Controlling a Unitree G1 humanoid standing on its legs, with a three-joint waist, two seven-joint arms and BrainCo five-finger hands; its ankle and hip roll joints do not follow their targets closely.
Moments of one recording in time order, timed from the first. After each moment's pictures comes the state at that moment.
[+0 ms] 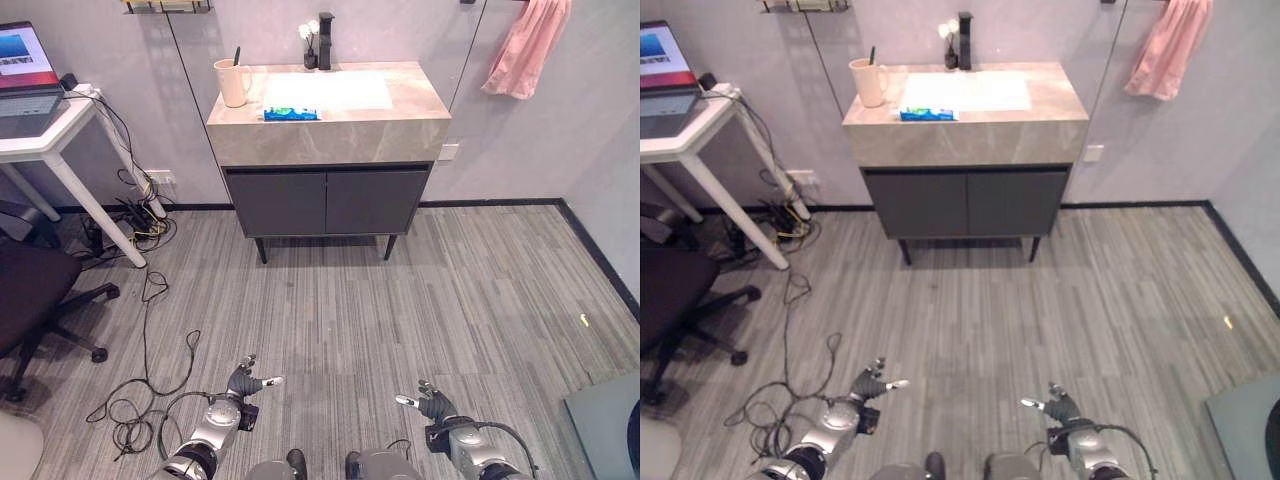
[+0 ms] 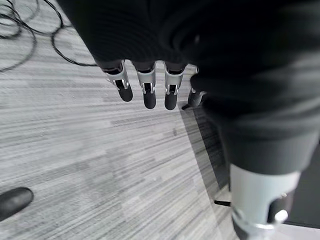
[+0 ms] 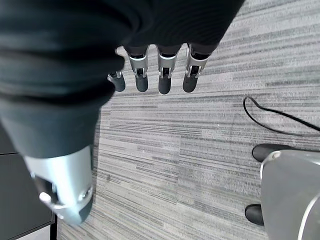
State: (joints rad) left arm -0.21 0.22 -0.35 1.10 -0.20 -0.17 0.12; right arm -0.15 -0.25 0.32 1.15 0.36 -0.16 0.00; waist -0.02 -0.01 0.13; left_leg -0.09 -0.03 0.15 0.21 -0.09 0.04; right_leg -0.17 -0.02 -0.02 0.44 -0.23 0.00
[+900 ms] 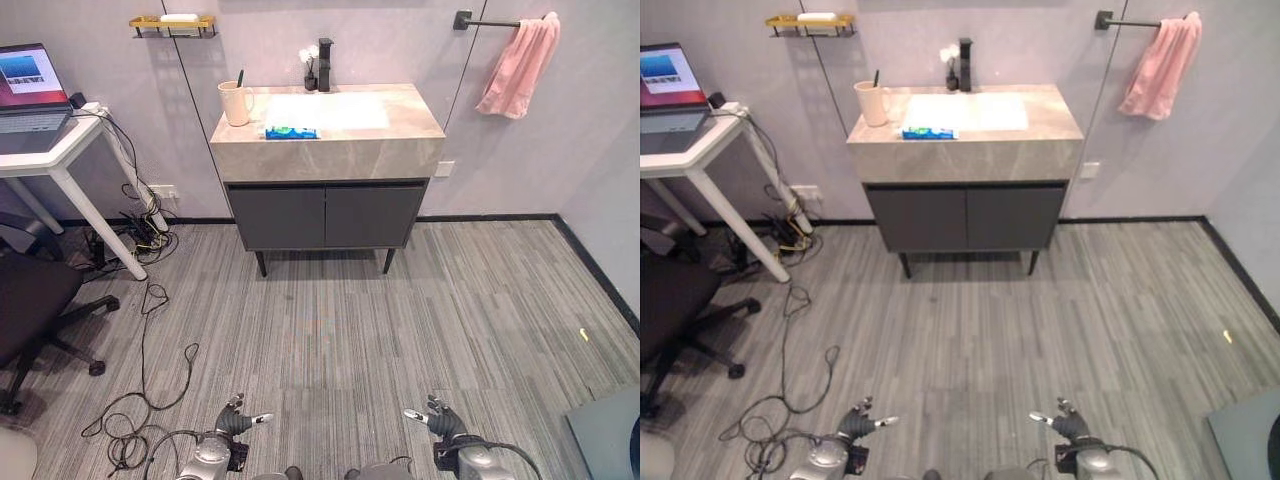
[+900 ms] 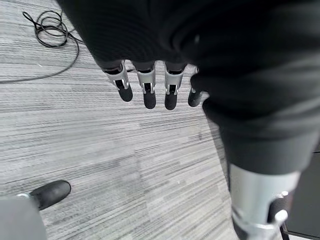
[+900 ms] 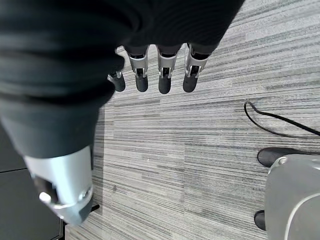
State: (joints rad) left arm -0.10 0.23 -0.32 1.15 -0.20 -0.17 0.11; right arm -0.06 -0.28 0.28 1.11 0.38 -0.18 0.00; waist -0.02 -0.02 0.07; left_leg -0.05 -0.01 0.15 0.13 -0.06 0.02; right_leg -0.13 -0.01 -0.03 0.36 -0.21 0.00
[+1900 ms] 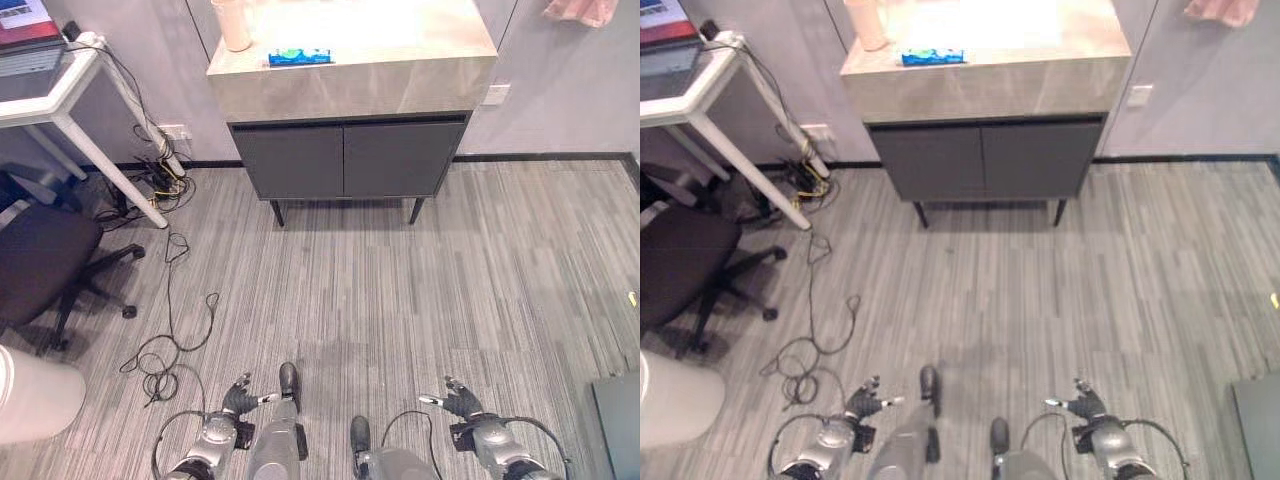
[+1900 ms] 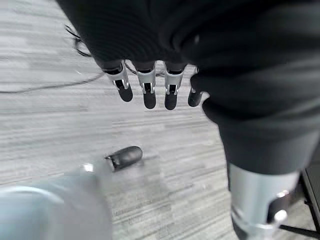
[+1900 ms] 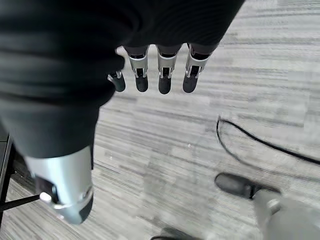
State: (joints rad) left arm -0.14 0.21 -0.33 1.14 -0.24 -0.19 0.12; right arm -0.16 -0.36 0.36 1.14 0.28 -0.18 -0.04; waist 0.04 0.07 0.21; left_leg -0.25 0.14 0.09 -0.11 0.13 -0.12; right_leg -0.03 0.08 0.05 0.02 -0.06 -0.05
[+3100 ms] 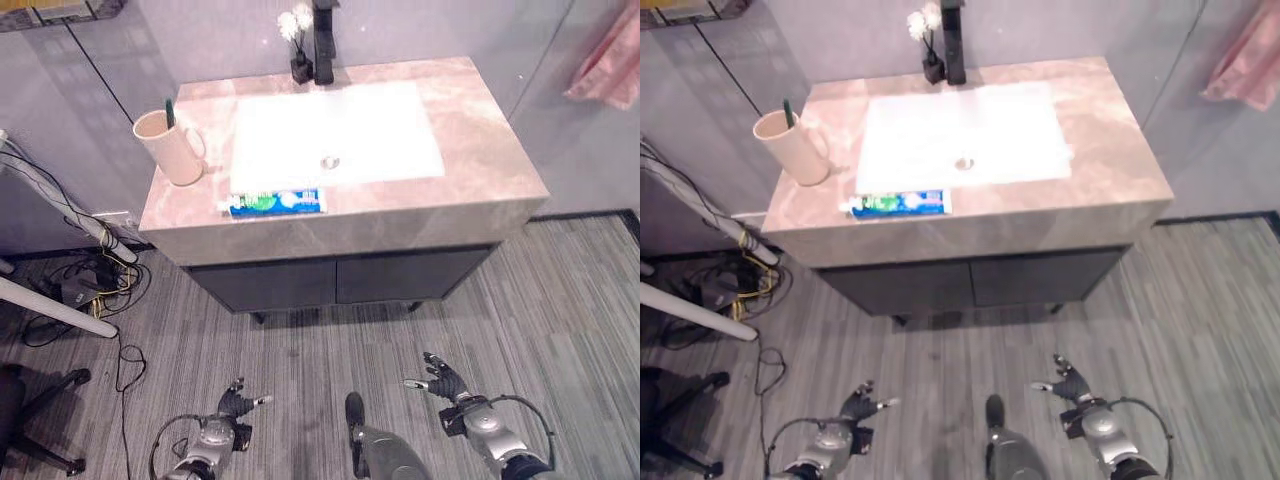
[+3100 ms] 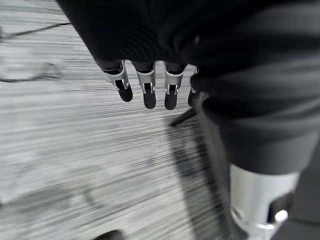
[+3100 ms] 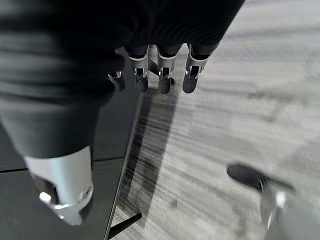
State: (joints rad) left arm -0.21 0.20 -0.28 1.24 -0.21 -0.19 0.13; right arm -0.10 -0.43 0.38 0.89 0.20 -0.18 0.00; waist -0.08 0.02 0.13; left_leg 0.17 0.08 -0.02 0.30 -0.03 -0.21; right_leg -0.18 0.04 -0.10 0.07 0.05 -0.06
